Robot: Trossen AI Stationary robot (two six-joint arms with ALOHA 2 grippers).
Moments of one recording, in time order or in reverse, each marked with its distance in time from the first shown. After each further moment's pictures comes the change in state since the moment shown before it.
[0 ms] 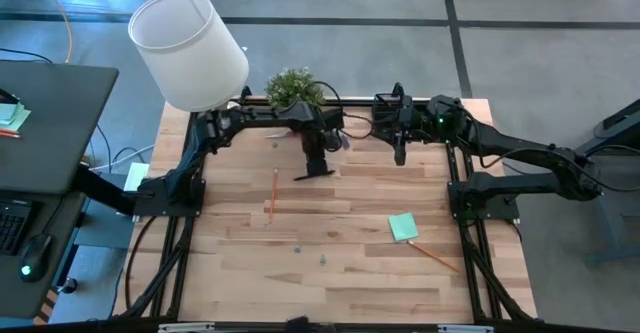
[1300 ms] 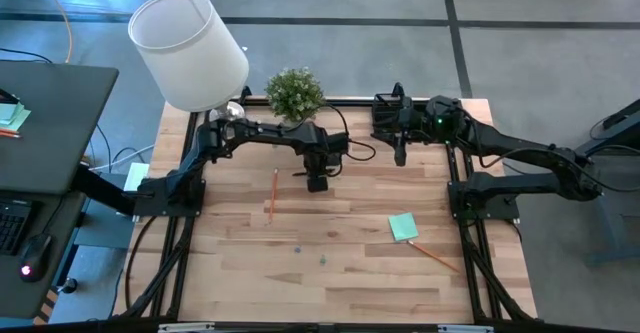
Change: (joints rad) left arm -0.093 0.008 -0.089 0.075 -0.238 -0.109; right arm 0.000 -0.002 0.000 -0.038 0.012 0.018
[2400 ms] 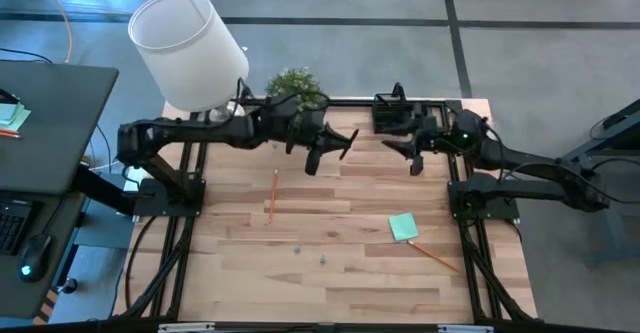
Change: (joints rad) left arm 0.003 -0.624 -0.502 1.245 0.415 -0.199; right arm 0.019 -0.175 -0.241 0.418 -0.168 0.139
